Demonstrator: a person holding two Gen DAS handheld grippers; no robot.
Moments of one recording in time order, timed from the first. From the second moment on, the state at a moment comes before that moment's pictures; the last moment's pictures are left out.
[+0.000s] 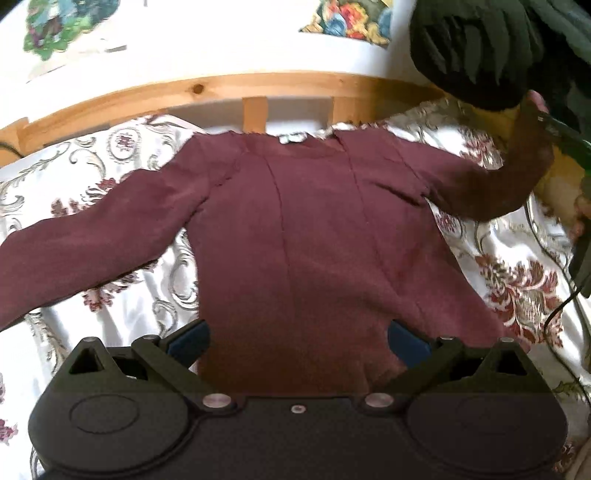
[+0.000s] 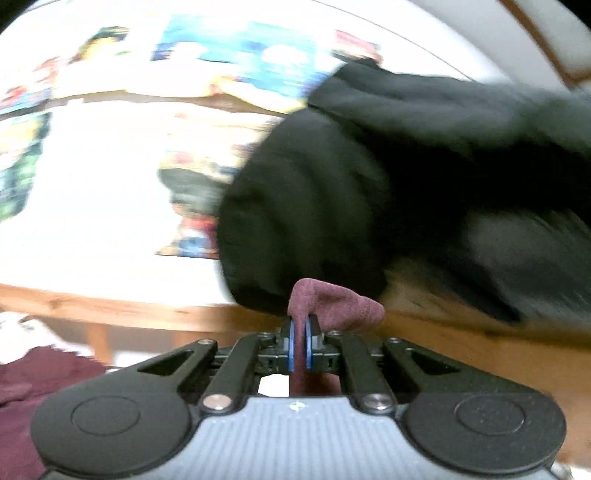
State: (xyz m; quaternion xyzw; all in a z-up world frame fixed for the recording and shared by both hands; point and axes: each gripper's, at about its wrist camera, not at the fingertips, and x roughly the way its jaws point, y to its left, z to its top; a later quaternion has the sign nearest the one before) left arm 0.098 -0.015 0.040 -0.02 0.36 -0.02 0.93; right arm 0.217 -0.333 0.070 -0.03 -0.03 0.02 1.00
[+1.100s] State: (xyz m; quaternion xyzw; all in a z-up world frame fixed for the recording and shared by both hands) left arm 0.072 0.031 0.037 -0.08 0.34 0.03 0.94; right arm 0.152 -0.191 -0.016 -0.10 0.18 0.33 0.92
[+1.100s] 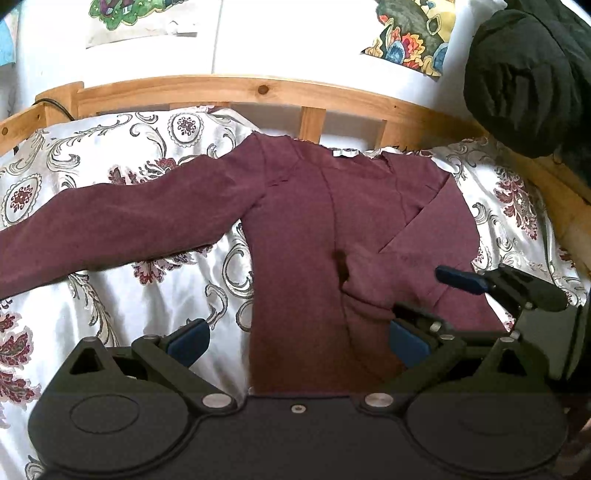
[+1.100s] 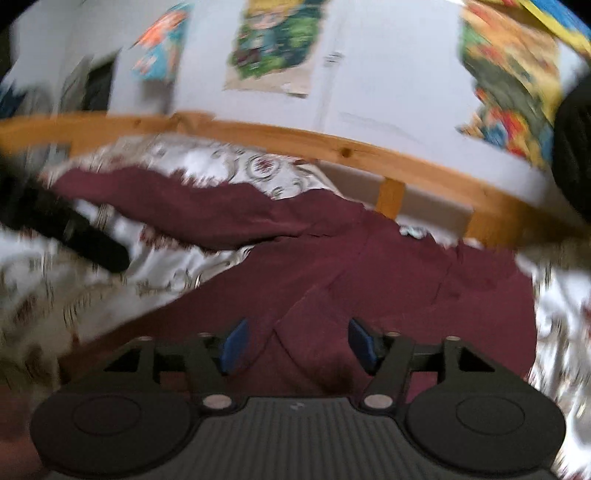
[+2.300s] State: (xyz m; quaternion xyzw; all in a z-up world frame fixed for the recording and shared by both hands) left arm 0.119 0.025 0.012 -0.12 0.38 0.13 0.91; right arm 0.183 -0.257 -0.009 -0.16 0.17 0.33 0.92
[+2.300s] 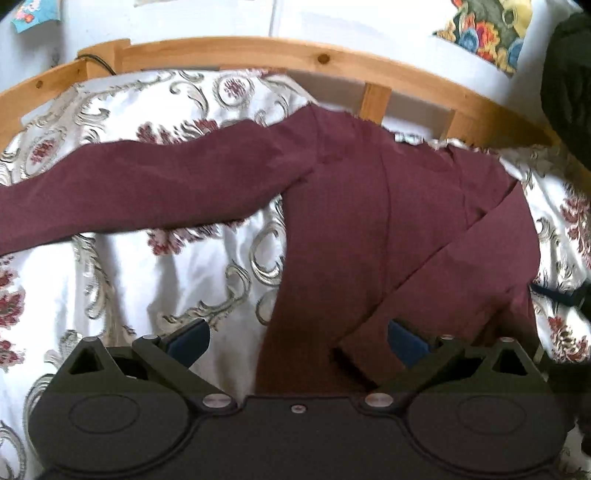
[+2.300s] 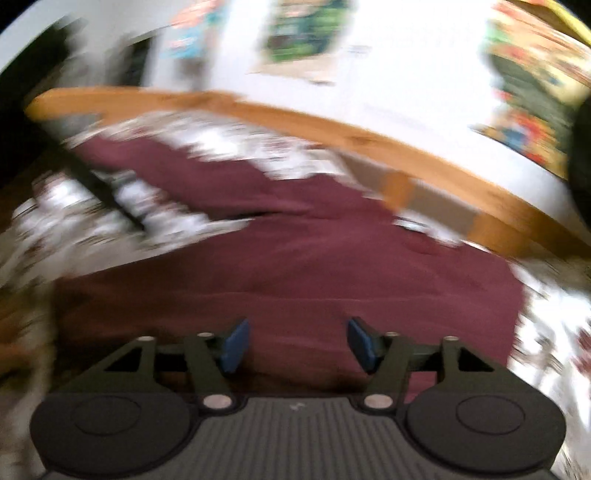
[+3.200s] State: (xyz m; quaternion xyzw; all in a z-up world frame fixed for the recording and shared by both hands) left arm 0.167 -0.003 -0.055 -0.03 0.47 0.10 0.87; right arm 0.302 -0.361 -0.051 0.12 0.21 0.11 0.96
